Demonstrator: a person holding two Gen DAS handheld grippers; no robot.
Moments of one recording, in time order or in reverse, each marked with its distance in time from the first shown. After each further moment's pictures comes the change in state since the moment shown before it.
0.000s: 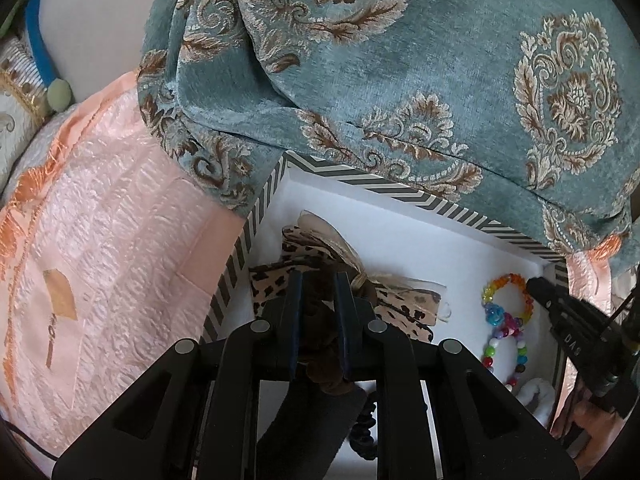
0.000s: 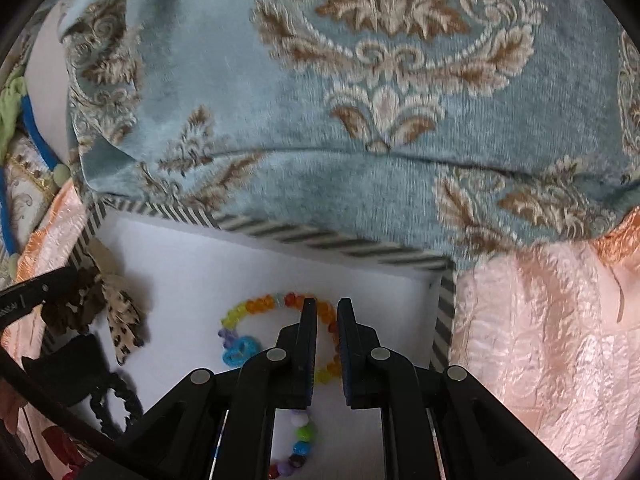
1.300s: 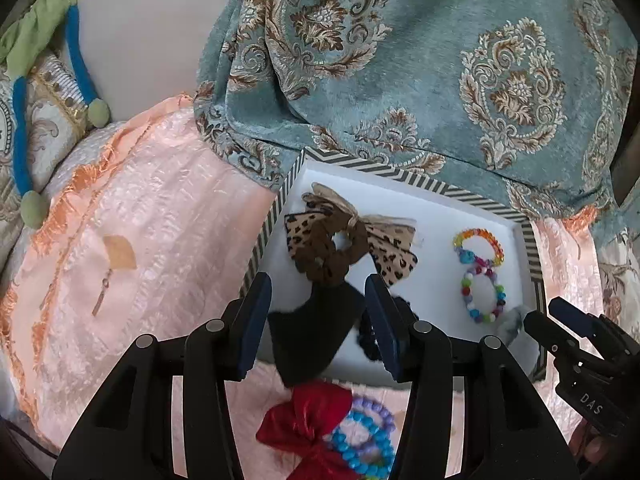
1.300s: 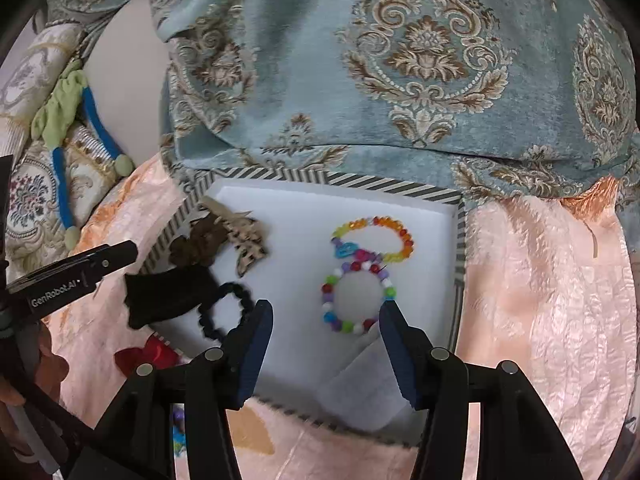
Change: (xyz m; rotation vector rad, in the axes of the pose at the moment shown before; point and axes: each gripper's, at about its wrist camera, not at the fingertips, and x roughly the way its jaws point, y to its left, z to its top) left arm -0.088 0.009 -0.080 0.054 -0.133 0.036; right arm -0.111 0.055 -0.082 -0.024 -0.089 0.105
